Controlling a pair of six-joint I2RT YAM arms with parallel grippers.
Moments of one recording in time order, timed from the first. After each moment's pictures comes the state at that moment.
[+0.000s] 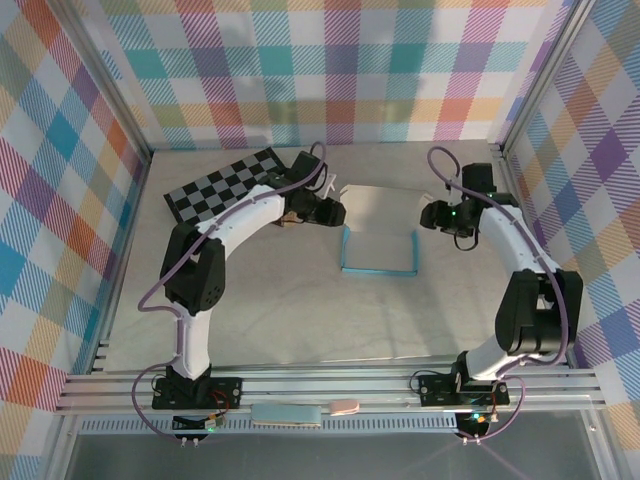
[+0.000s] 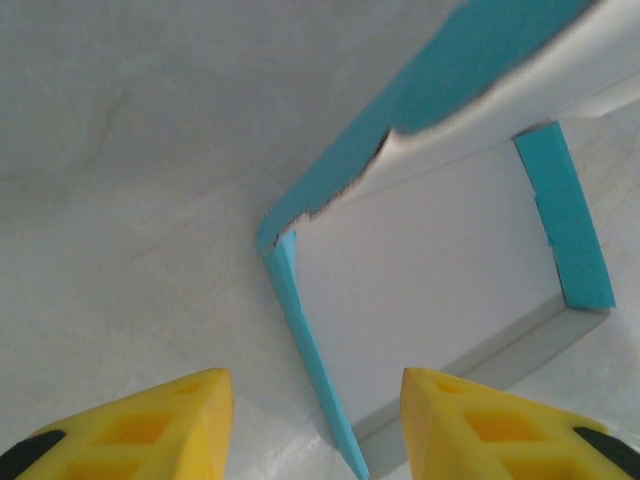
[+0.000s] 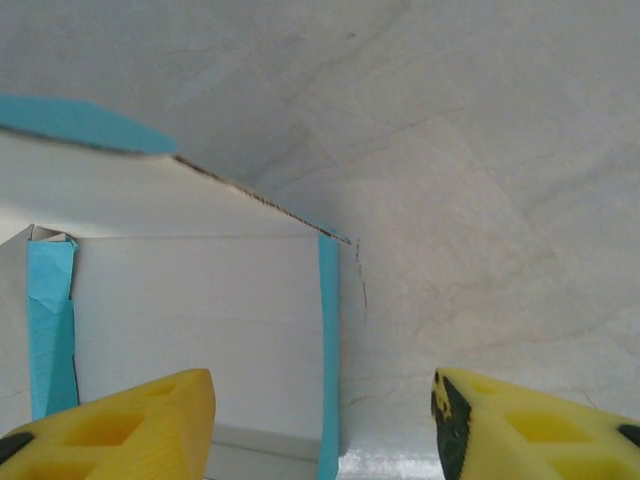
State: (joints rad) left arm -0.55 2.03 1.73 -0.68 0.28 -0.26; right arm 0.00 1.56 1.21 -0.72 -0.24 0.18
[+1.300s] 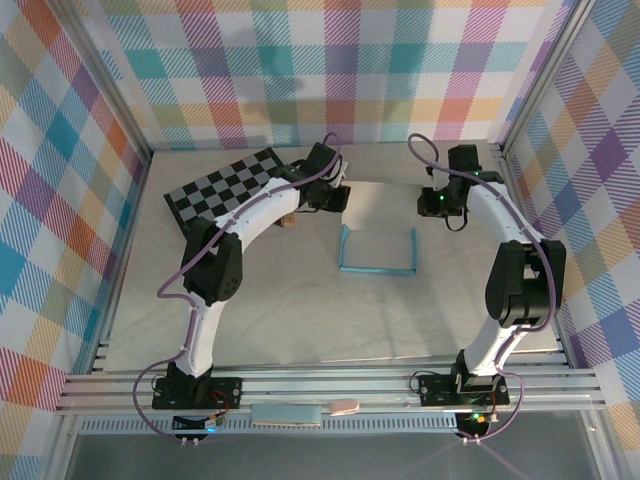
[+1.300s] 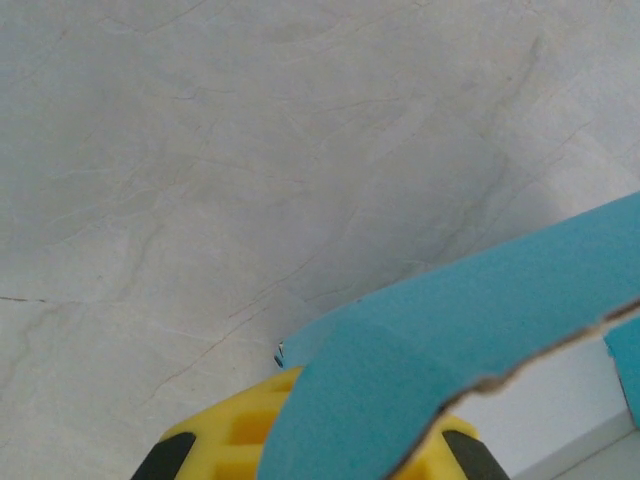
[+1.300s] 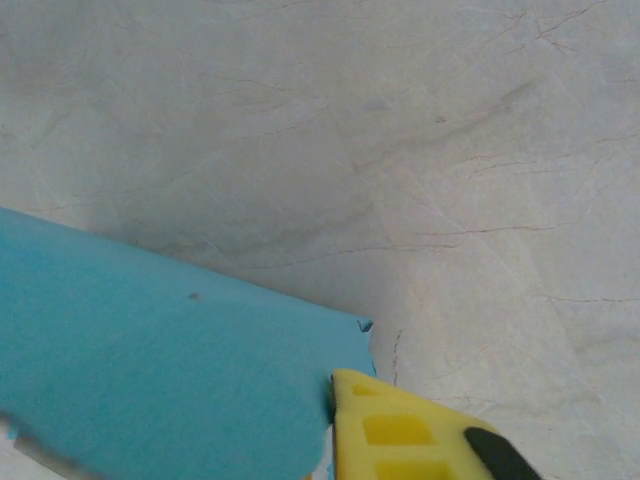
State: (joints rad) left arm -0.59 2.17 1.94 -0.68 0.15 -0.27; right arm 0.06 1.74 1.42 -0.77 -0.26 0.02
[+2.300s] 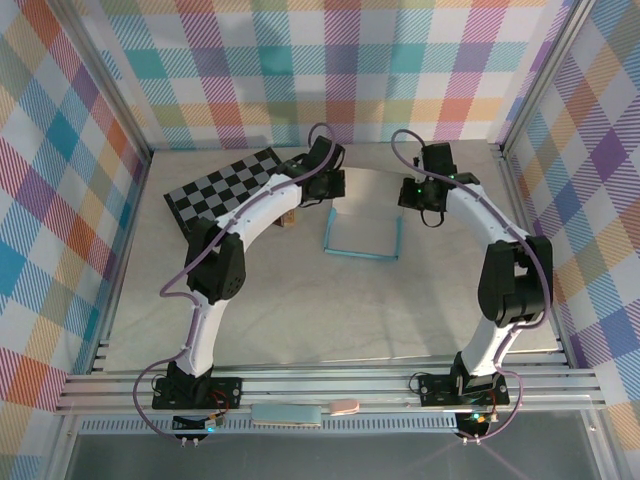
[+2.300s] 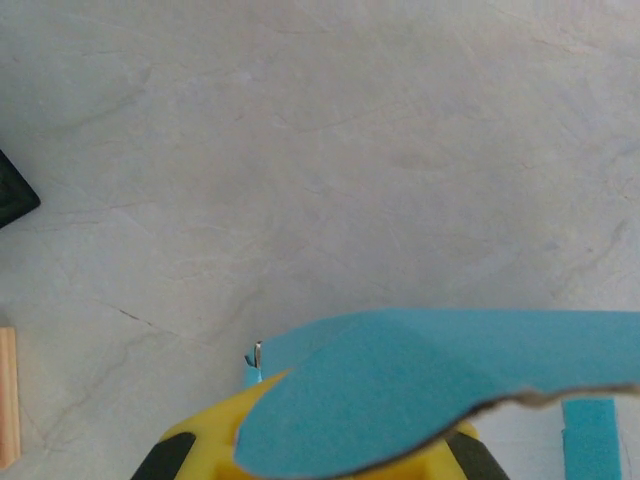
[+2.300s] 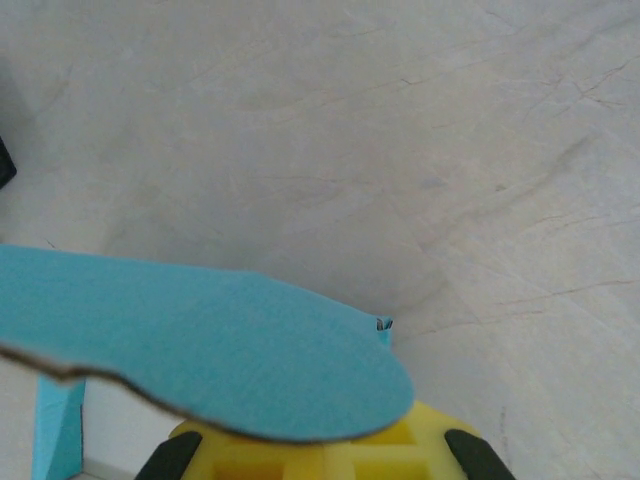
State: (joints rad) left arm -0.59 2.20 2.03 -0.68 -0.09 -0.52; right arm 0.20 1.77 1.41 -0.57 -0.13 0.34
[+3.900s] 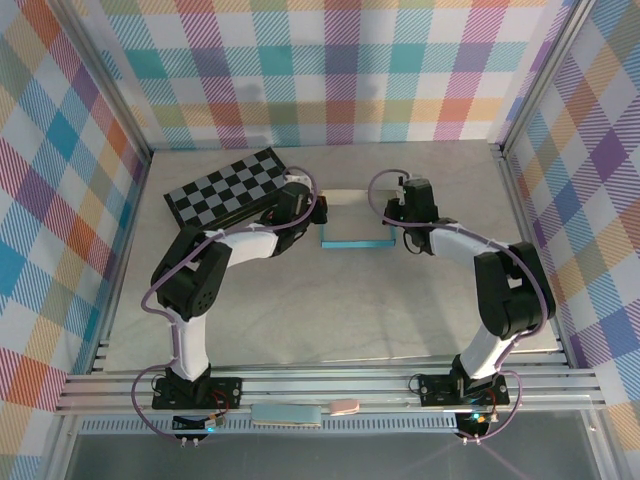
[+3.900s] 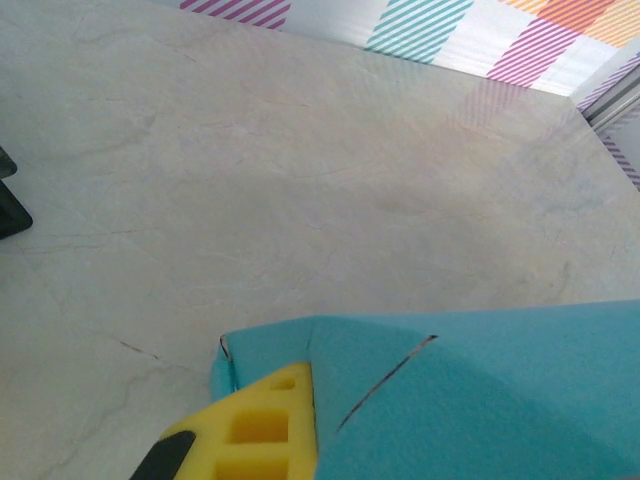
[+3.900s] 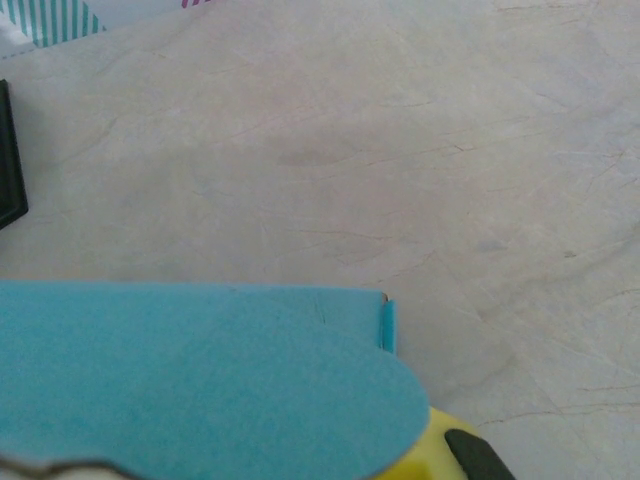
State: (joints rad) left arm -0.56 1.95 1.17 0.32 -0.05 -0.50; right arm 0.32 1.68 0.97 0.08 0.04 0.33
